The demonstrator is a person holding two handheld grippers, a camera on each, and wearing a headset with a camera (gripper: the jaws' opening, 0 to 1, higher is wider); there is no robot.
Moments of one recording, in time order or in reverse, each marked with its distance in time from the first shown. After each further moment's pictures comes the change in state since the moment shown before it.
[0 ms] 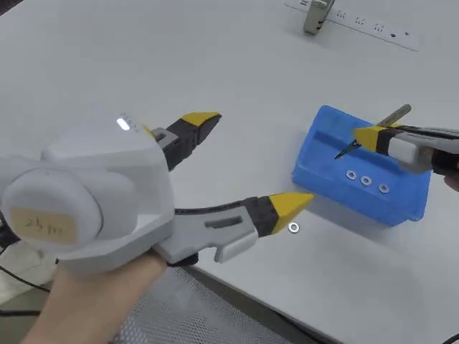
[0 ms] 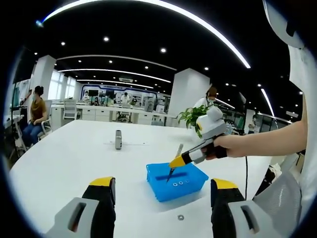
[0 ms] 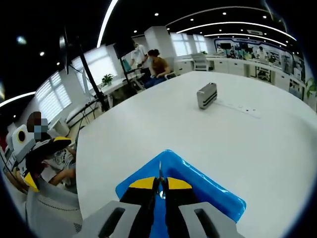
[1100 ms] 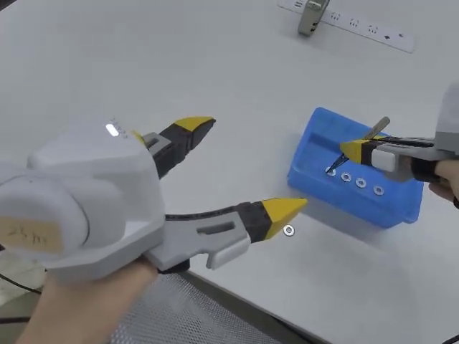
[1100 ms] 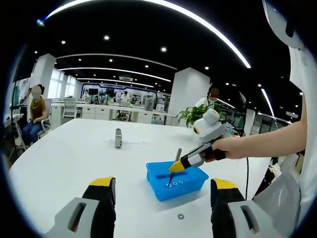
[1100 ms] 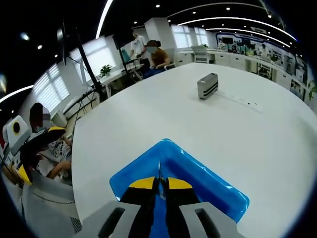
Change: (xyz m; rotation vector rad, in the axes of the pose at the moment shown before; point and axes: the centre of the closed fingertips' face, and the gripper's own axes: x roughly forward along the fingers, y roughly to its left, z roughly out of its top) left arm -0.001 0.003 -0.001 -0.008 0.011 -0.001; right arm 0.003 0.005 -0.017 -0.026 0.072 -0.015
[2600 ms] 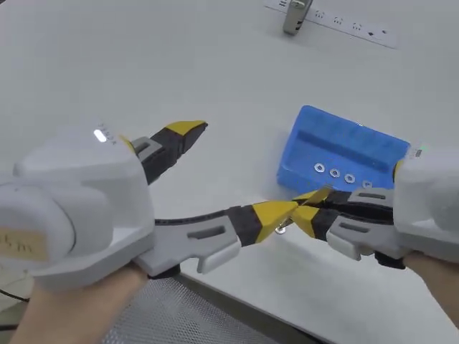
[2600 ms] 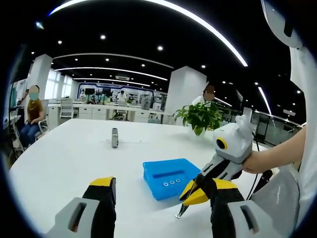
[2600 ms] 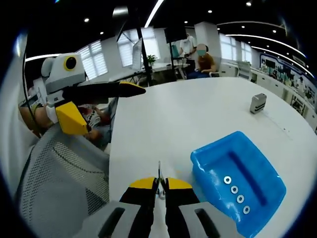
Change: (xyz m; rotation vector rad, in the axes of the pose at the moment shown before) left arm 0.002 -0.007 -0.003 0.015 0.010 -0.030; right arm -0.014 0.107 -0.056 -0.321 0.020 0.224
